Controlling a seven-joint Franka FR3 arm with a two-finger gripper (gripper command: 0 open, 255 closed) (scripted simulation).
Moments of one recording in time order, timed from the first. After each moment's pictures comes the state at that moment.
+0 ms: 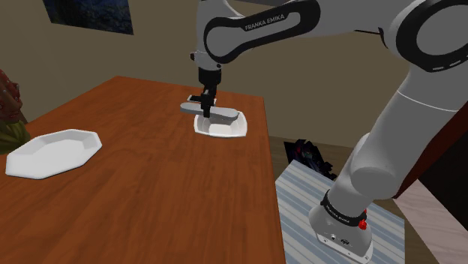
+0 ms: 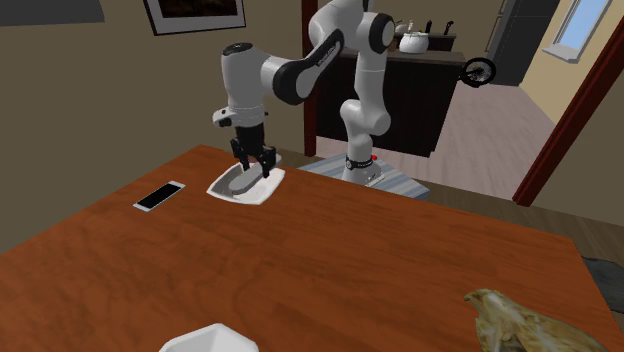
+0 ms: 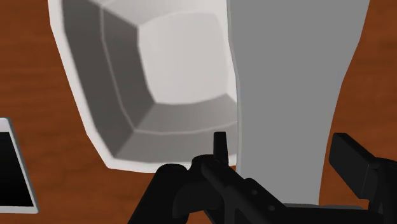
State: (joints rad) arm 0.03 -0.01 0.21 -2.00 -0.02 1.98 -0.32
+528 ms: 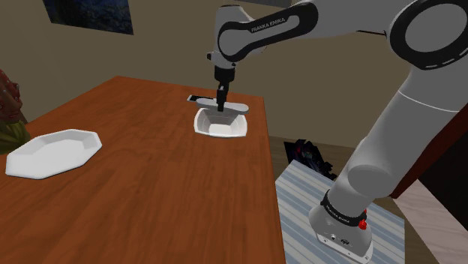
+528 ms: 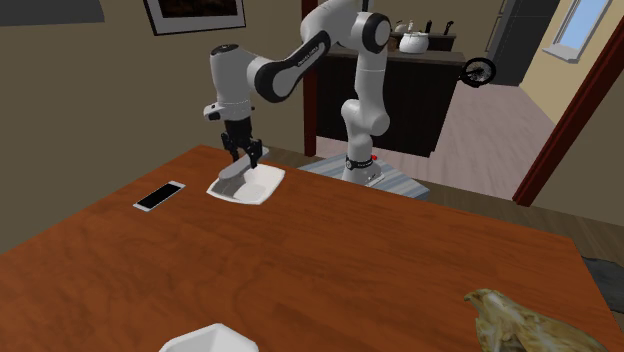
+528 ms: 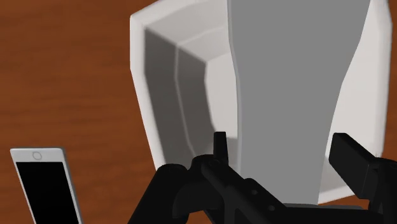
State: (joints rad) arm -0.05 -0.02 0.13 -2.04 -0.02 2.01 -0.48
